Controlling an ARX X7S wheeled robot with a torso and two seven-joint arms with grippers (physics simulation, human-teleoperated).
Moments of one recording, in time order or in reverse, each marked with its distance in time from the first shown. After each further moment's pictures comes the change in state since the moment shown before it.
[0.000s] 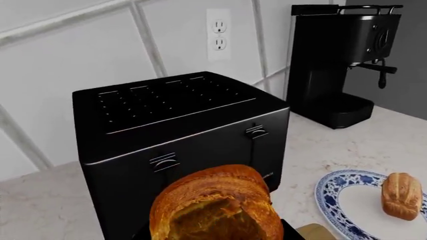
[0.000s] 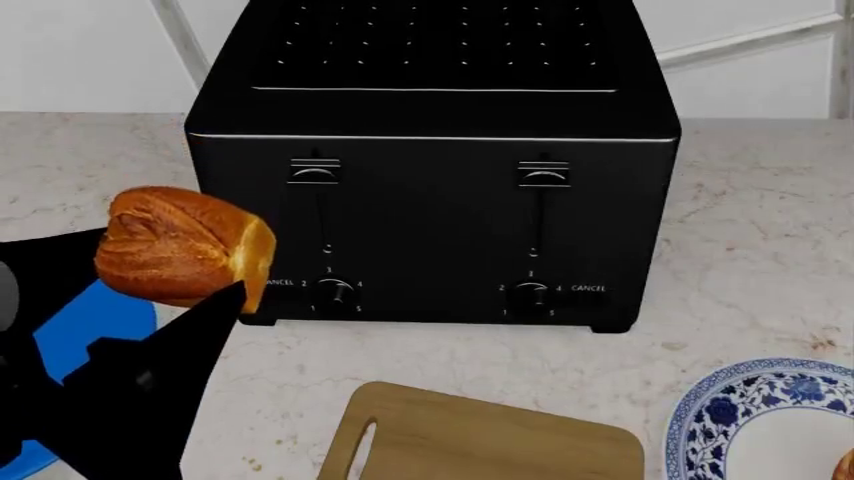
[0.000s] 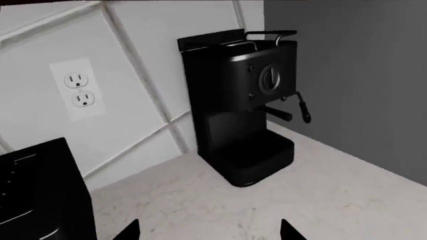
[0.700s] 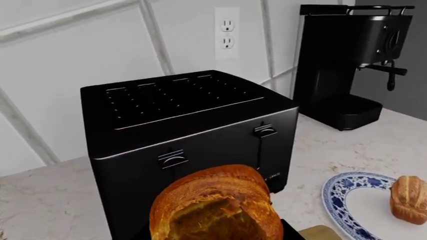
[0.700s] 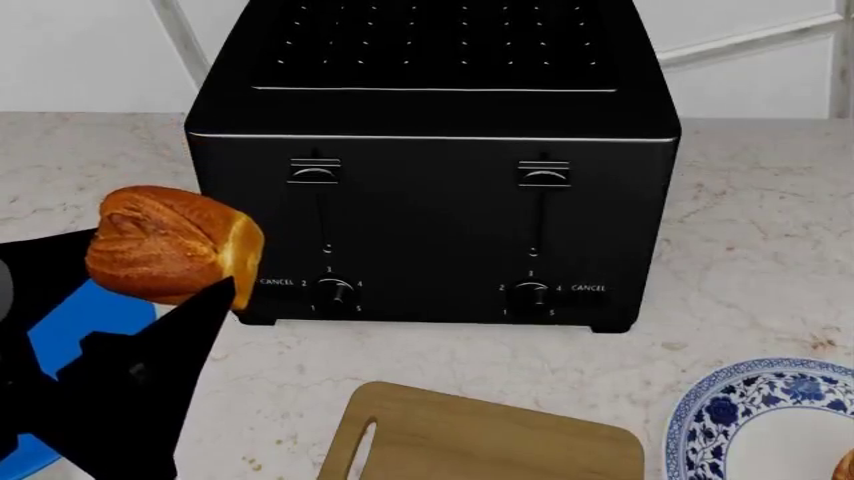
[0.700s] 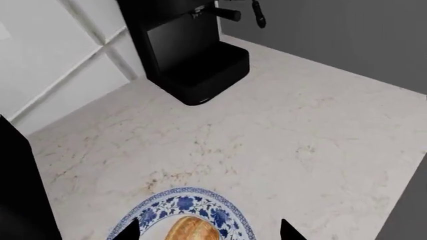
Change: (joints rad) left arm 0.031 -0.017 -0.012 -0.001 0.037 0.011 0.030; right arm 0.411 0.197 -0.723 -0.044 0.160 -0.303 0.004
